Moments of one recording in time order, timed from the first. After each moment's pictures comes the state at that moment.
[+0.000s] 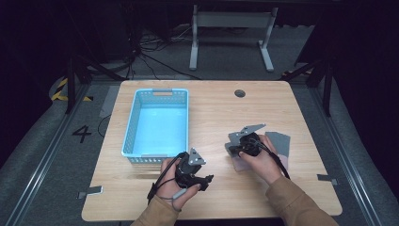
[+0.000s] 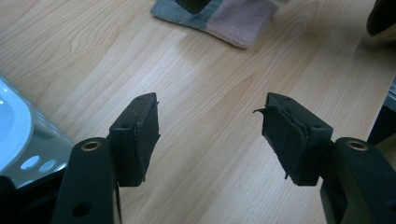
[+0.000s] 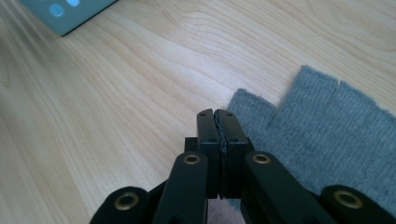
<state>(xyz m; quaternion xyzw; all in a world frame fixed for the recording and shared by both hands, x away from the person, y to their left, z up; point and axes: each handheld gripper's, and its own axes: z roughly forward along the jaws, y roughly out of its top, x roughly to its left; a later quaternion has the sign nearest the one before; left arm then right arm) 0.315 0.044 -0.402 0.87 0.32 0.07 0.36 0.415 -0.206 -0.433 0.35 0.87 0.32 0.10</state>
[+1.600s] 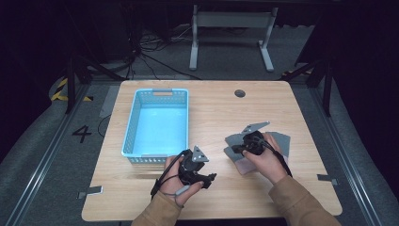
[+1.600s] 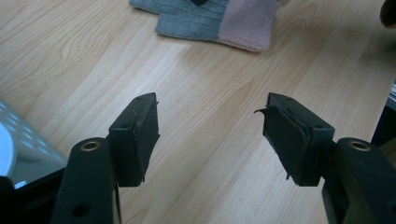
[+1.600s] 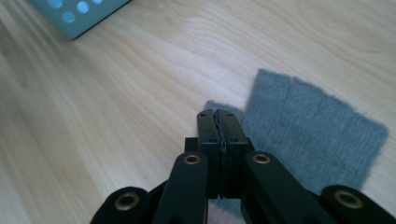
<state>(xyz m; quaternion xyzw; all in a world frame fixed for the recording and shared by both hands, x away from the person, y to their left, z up) 0.325 0.036 -0.403 0.88 0.31 0.07 0.37 0.412 -0.213 -0.418 0.35 0.88 0.32 0.09</state>
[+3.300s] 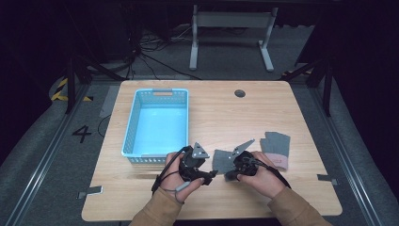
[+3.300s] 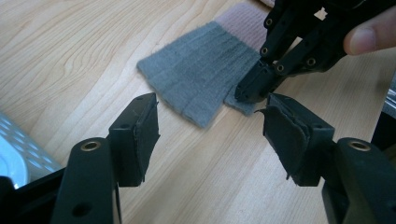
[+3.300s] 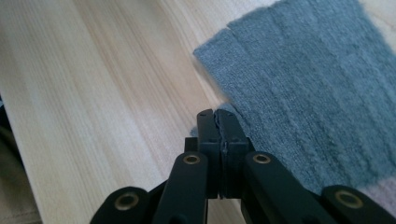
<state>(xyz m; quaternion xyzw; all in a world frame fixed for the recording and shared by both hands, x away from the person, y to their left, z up) 0.332 0.033 -0.397 0.87 0.30 0.06 0.38 0.362 -0.186 -0.437 0.28 0.93 0.25 -0.01</state>
